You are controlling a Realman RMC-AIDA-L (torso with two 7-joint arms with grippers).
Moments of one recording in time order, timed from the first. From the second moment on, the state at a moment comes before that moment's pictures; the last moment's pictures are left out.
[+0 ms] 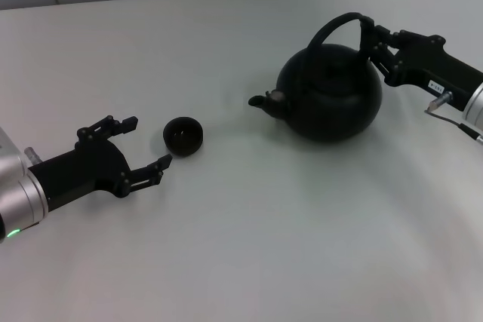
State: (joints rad) left arm -0.28 -2.06 1.46 0.69 1.32 0.99 -0.96; right arm 0.50 2.08 -0.30 -0.31 -1.75 -1.22 0.85
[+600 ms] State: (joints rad) left arm -0.27 -2.06 1.46 0.69 1.32 0.99 -0.96; right arm 0.53 2.09 -0.32 -0.31 -1.74 -1.18 0.82
